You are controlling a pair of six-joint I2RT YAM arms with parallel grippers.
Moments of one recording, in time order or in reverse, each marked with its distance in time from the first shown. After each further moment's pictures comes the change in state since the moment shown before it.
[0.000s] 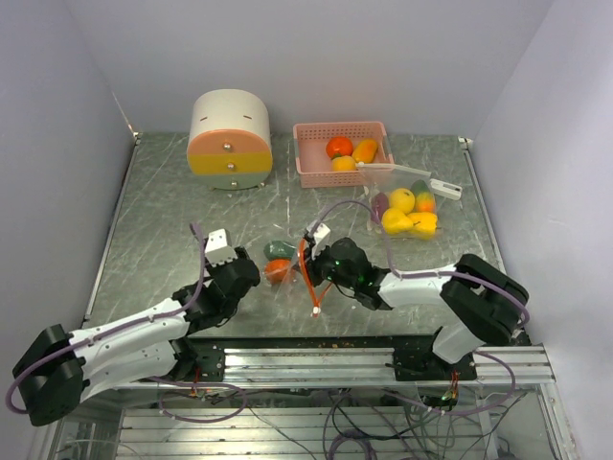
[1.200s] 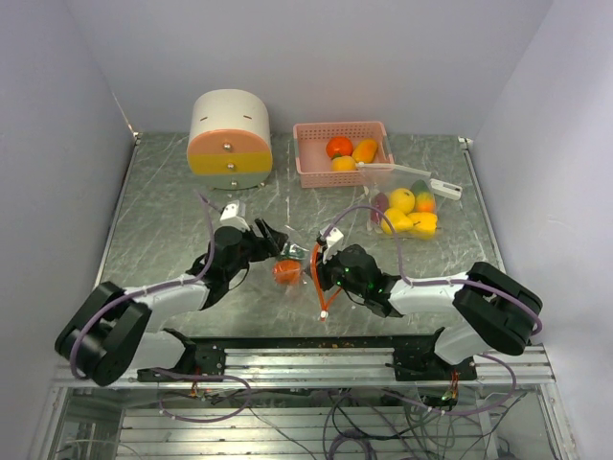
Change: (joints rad) left arm 0.349 0.308 -0.010 0.743 0.696 0.206; right arm -0.008 -0.116 -0.119 -0.019 0.097 0.050
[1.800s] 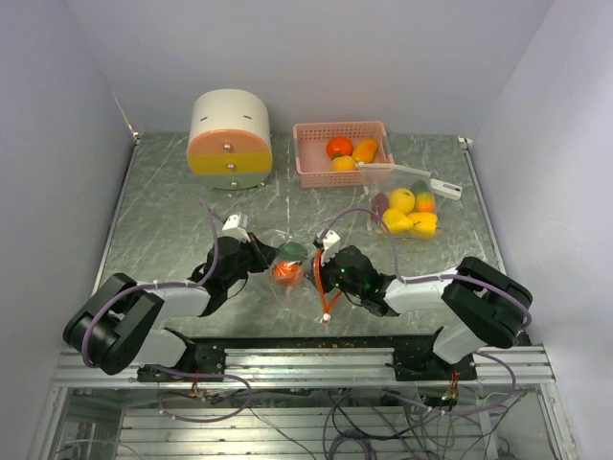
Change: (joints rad) left arm 0.010 0.116 -0.105 0.183 0.123 -0.004; right arm -0.002 0.058 0.003 0.000 -0.005 0.000
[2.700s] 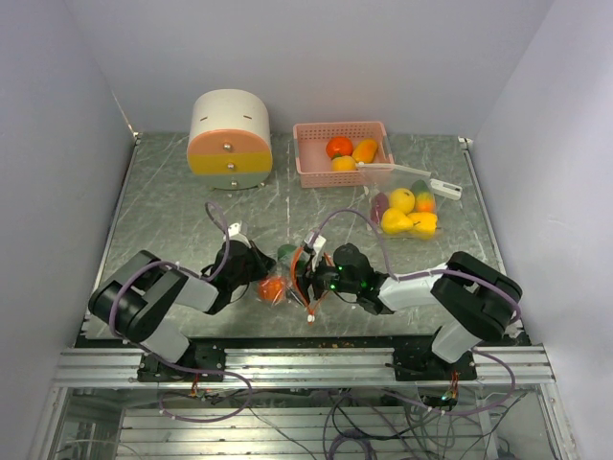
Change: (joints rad) left arm 0.001 0.206 -0.006 0.052 -0.055 -0.079; right arm 0.002 0.072 0.031 0.121 -0.350 0.003
